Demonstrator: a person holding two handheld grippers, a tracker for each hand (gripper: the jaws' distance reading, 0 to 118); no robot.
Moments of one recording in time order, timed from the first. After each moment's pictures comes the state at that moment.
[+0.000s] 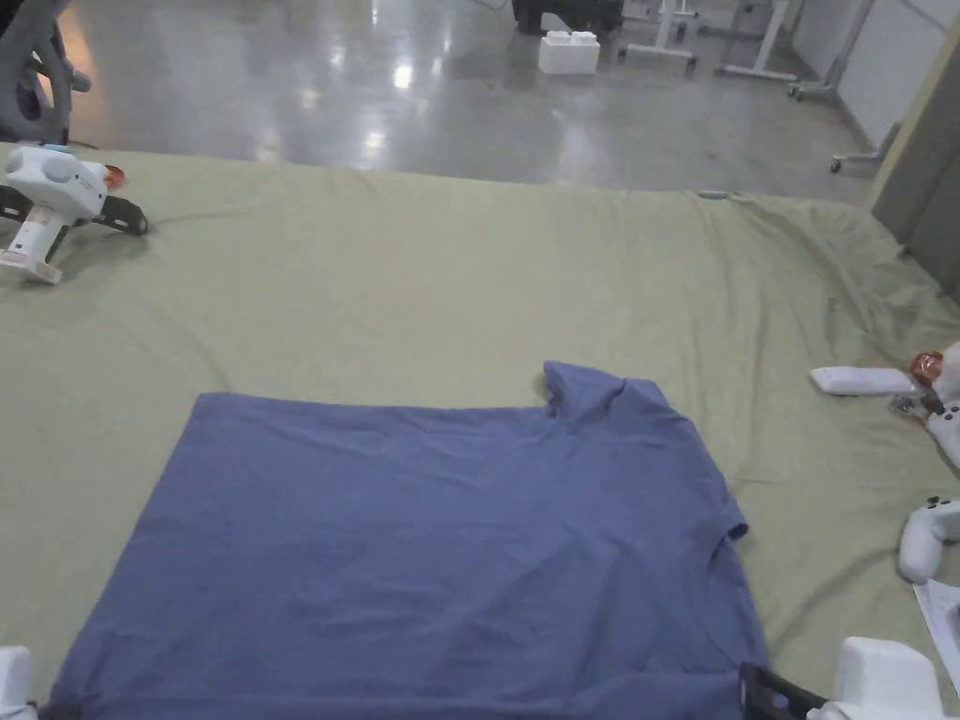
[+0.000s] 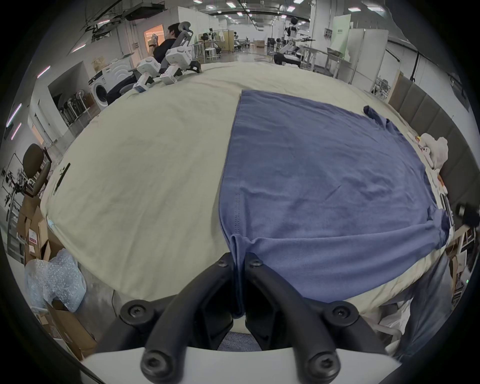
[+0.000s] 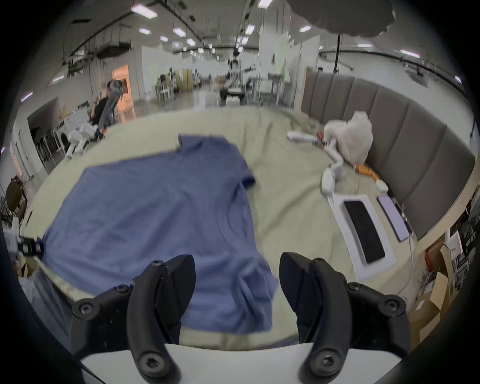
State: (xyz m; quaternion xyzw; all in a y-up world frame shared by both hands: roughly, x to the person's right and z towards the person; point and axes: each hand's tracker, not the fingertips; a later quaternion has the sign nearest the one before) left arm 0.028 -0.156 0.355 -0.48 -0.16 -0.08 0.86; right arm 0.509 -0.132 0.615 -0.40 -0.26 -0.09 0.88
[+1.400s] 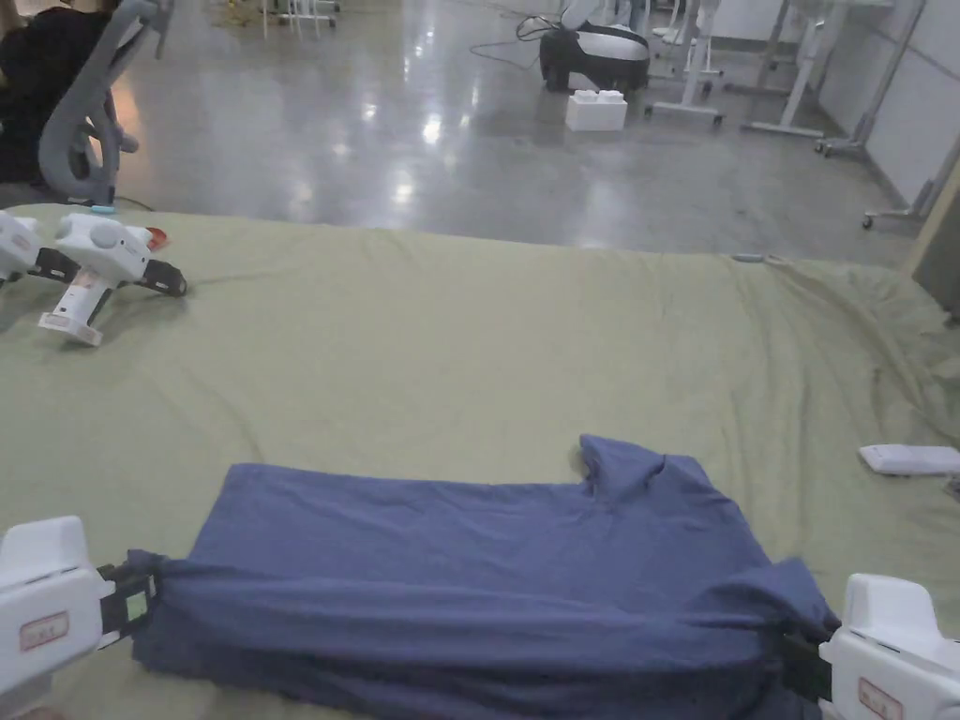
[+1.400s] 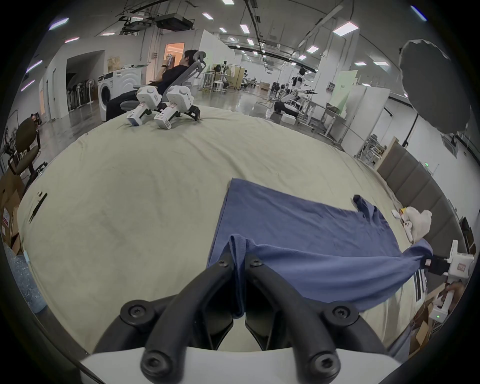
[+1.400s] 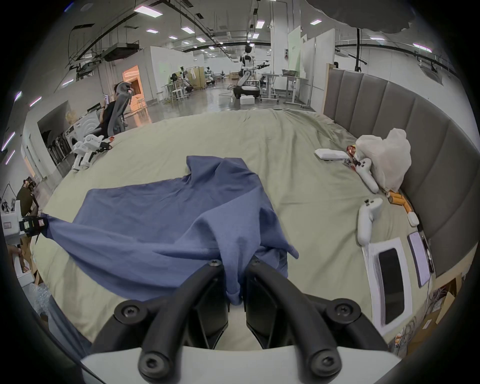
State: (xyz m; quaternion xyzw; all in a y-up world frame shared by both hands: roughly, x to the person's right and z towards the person) left arm 0.067 -0.105 0.229 -0.39 -0.19 0.05 0.90; right arm 0.571 -0.107 0.491 -0.38 -0.21 -0.10 0.89
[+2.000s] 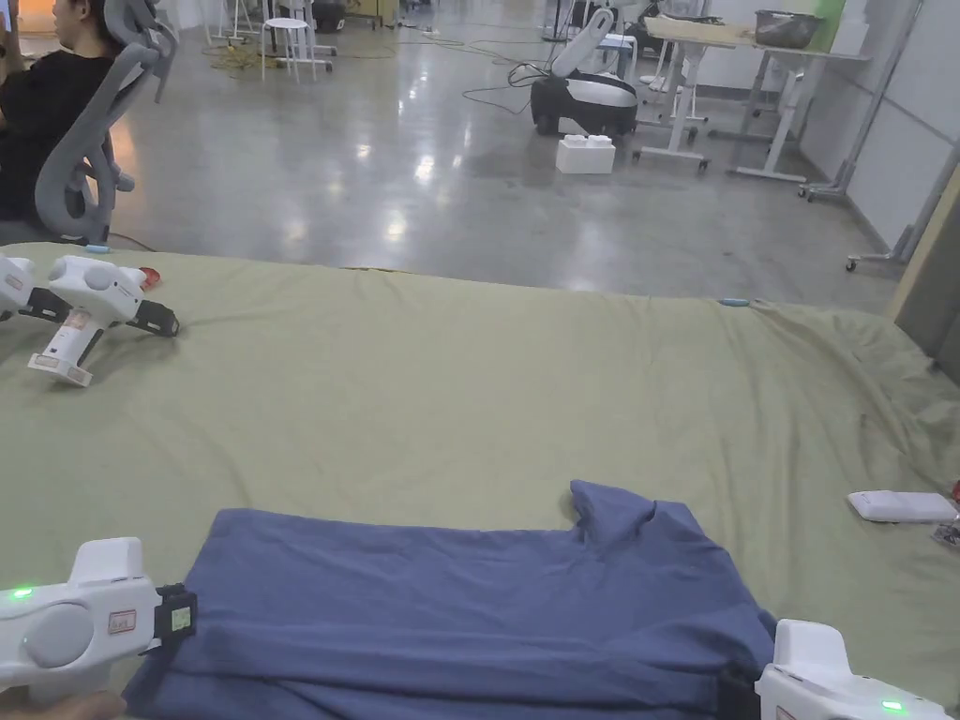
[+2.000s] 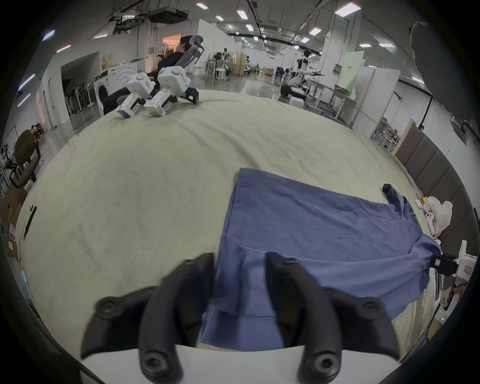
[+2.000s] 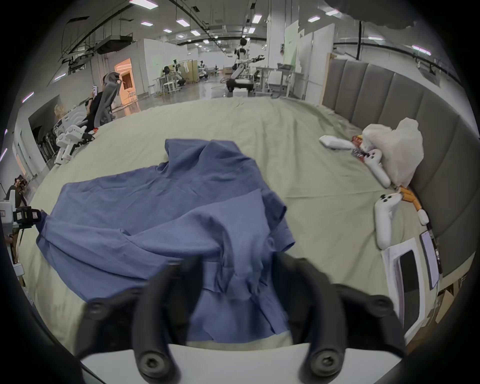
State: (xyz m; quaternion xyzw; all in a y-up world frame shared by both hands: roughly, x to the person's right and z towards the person) left arm 0.104 -0.150 0.188 -0.42 -0.16 0.00 0.89; right arm 0.583 -0.169 0.456 -0.40 -0.24 -0.09 0.88
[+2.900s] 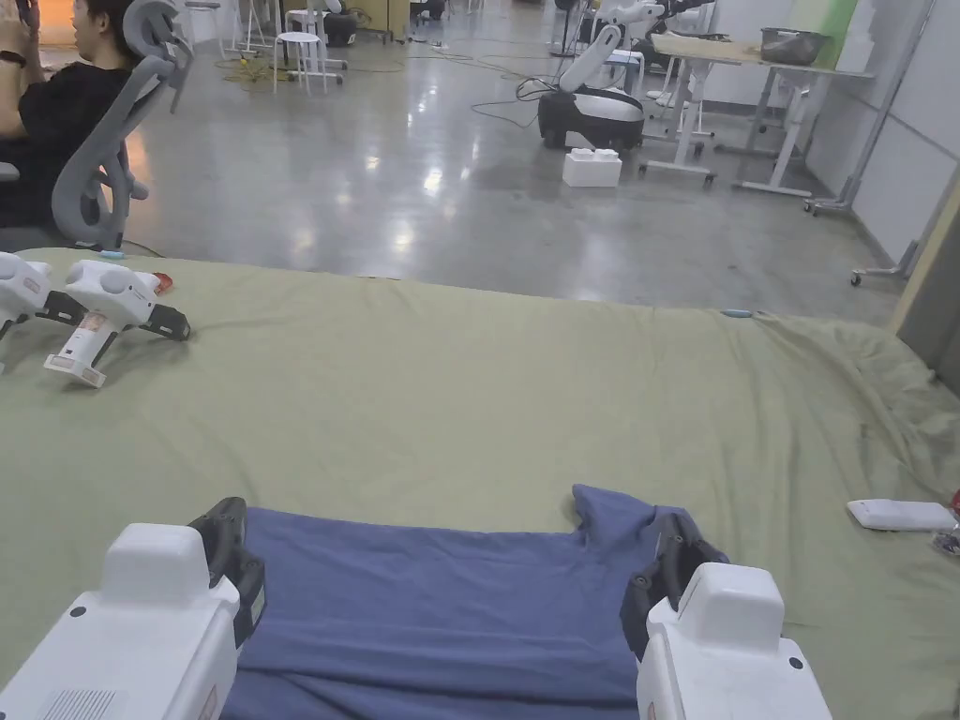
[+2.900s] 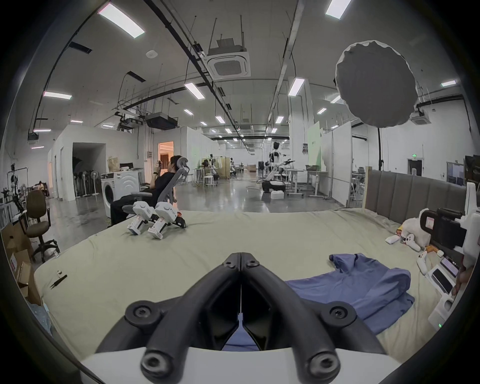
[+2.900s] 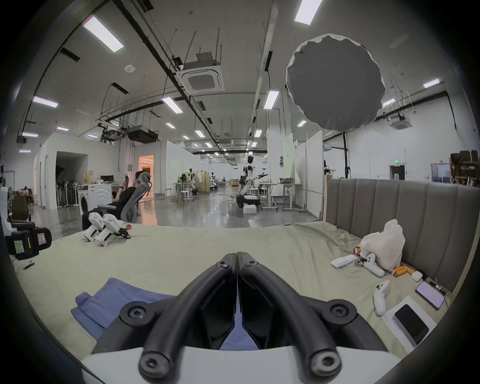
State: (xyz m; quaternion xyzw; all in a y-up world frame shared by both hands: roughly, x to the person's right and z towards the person) left arm 0.136 -0.058 0.333 -0.09 -0.19 -0.02 0.98; right arm 0.427 -0.072 0.466 -0.04 -0.25 0.00 0.97
